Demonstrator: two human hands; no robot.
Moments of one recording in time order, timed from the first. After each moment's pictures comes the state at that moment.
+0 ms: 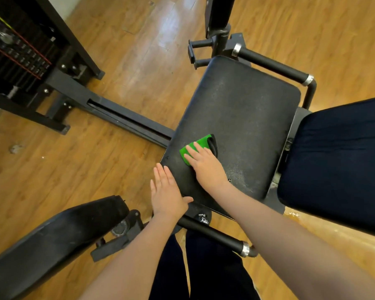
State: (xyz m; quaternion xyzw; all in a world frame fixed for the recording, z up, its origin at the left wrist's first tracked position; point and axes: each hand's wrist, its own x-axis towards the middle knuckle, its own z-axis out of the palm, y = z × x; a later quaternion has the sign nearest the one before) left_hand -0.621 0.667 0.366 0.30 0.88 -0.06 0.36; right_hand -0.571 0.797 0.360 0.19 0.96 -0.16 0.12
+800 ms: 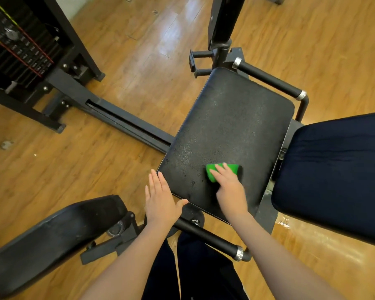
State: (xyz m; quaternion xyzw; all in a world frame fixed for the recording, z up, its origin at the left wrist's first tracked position) left_hand -0.621 0.650 0.366 0.31 0.89 -0.02 0.34; right_hand -0.509 0.780 0.390 0.42 0.87 -0.25 0.03
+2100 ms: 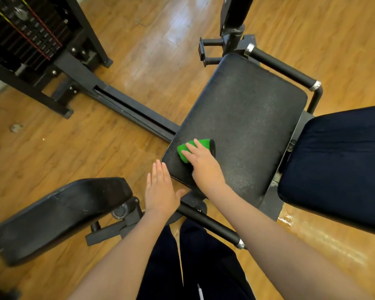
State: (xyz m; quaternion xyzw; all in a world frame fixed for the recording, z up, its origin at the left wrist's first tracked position) left_hand -0.622 0.632 0.365 0.34 0.88 -0.06 0.31; right_hand -0.571 0.761 0.390 0.23 0.95 -0.22 0.06
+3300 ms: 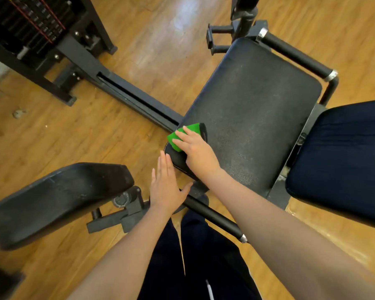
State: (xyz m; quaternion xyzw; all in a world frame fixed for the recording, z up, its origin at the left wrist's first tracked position) left_hand -0.607 0.620 0.346 0.31 0.90 0.07 0.31; right_hand -0.592 0.756 0.372 0.15 0.96 -0.22 0.03
